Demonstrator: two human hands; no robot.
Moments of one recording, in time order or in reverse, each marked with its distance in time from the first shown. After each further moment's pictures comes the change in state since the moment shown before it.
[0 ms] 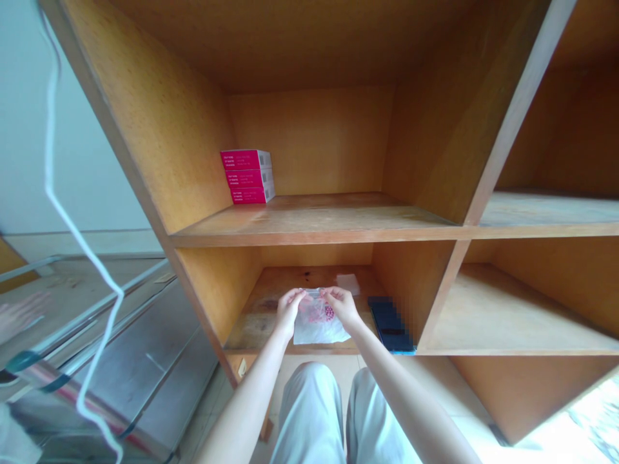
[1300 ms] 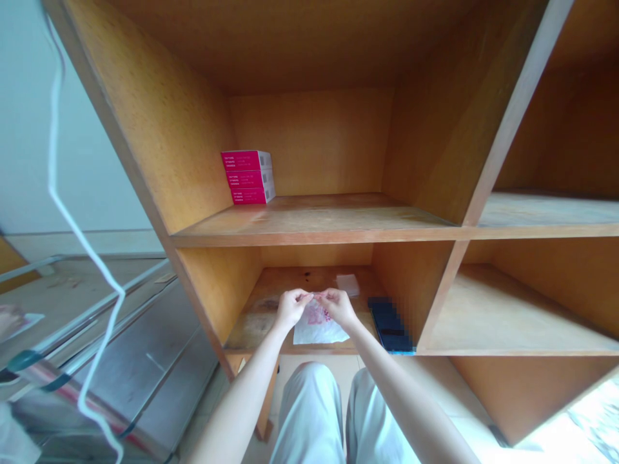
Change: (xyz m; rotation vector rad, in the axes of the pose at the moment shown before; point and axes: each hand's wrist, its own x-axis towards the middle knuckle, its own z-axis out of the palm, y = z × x) left_hand 0.014 0.003 -0.006 0.490 -0.128 0.279; right_hand 0.000 0.000 0.003 -0.151 -0.060 -0.050
